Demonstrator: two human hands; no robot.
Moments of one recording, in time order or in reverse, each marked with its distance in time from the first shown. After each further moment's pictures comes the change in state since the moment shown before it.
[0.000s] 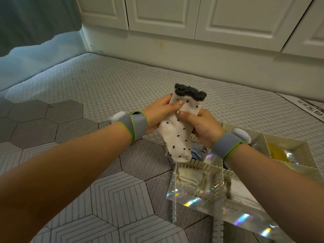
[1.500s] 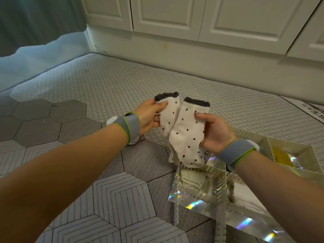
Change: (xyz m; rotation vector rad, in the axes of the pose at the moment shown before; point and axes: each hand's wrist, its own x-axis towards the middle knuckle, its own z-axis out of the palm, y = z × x) left_hand 0.003 -0.010 -0.032 -0.086 0.239 -0.100; right_hand -0.002 0.003 -0.017 0.533 -0.189 0.301
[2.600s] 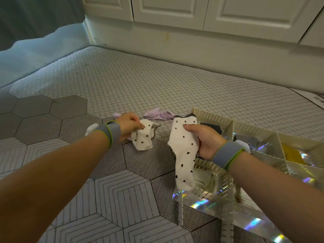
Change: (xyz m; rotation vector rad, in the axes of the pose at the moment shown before) left_hand 0.017 -0.057 -0.085 0.383 0.223 -0.187; right_hand 0.027 0.037 -0.005 -0.290 0.302 0.192
